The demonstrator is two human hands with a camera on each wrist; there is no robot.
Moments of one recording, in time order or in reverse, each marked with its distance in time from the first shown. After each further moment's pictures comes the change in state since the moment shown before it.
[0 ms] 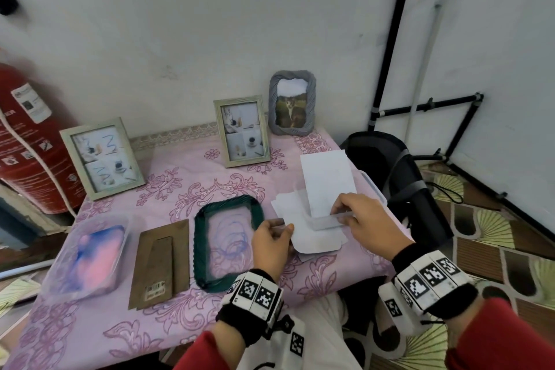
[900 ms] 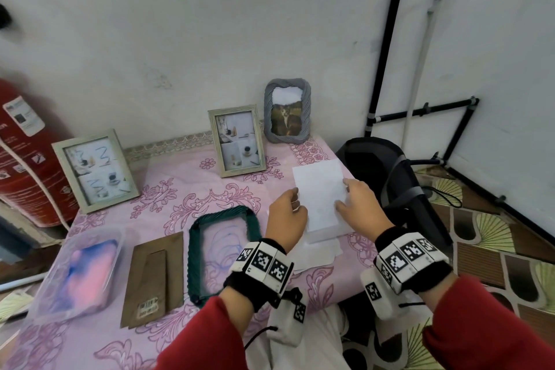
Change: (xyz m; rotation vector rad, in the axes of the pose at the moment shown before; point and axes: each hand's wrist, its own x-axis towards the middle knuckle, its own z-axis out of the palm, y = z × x) left_hand 0.019 0.066 0.032 0.345 -0.207 0.294; right_hand 0.045 0.008 -0.004 -0.025 0.110 0.307
